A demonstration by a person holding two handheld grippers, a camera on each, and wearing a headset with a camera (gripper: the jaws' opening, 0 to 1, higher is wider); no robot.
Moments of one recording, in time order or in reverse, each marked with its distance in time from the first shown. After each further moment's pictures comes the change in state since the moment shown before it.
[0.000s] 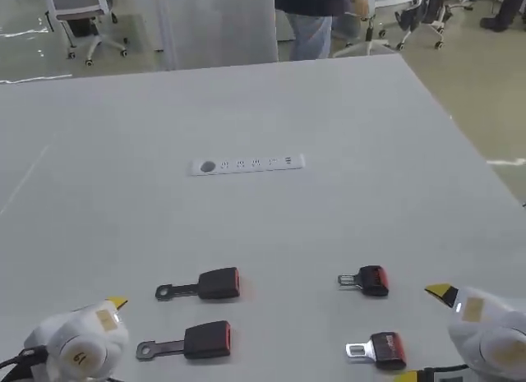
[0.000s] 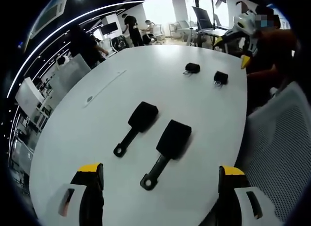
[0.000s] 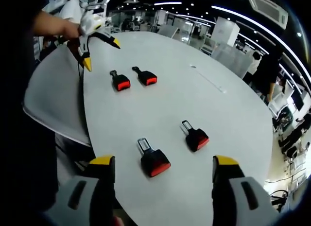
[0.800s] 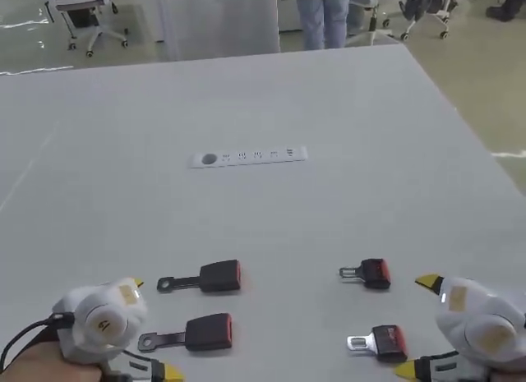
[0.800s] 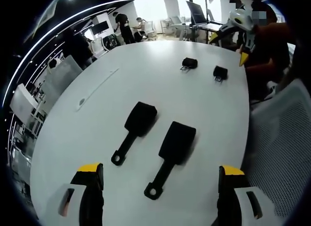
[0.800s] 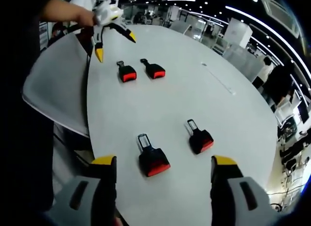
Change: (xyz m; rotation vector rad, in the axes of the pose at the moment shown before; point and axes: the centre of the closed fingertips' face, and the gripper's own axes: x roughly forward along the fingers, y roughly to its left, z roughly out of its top) left arm 0.021 0.006 0.007 0.062 0.032 -0.053; right arm 0.015 0.000 -0.005 -0.099 0.049 0.060
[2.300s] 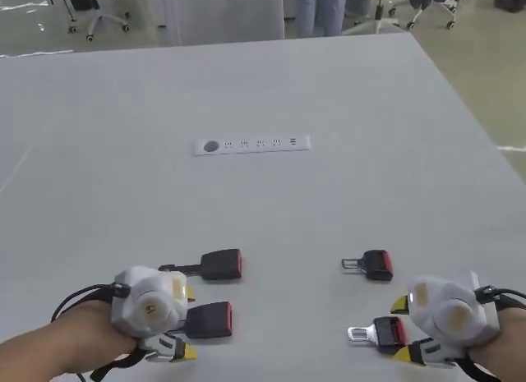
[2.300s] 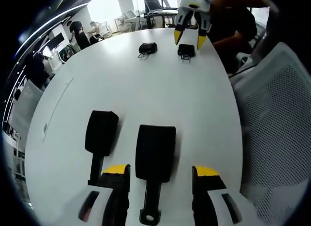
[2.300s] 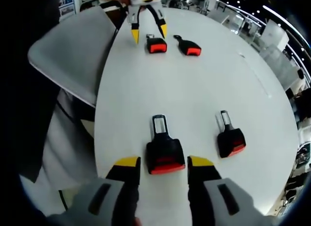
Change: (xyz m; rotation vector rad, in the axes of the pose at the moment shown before) left arm 0.058 -0.031 0.001 0.281 0.061 -0.258; right arm 0.048 0.019 -0.034 -0.195 0.134 0.257
